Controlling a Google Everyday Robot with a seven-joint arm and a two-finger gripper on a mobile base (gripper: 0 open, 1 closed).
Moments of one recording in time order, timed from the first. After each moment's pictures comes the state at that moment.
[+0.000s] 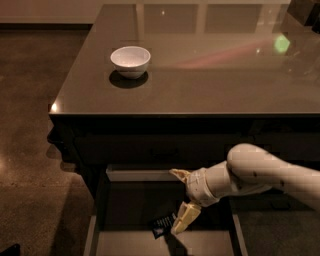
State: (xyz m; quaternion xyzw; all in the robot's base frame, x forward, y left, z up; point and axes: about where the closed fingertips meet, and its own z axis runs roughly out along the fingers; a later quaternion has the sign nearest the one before) arm 0.423 -0.043 0.618 -0.64 0.65 0.27 0.29
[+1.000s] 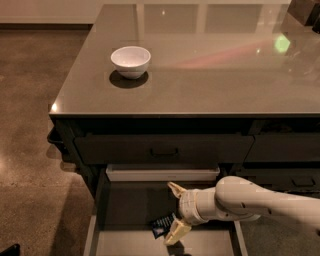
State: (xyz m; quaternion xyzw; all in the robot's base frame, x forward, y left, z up) arm 0.424 -0.031 0.538 -0.64 0.66 0.20 0.34
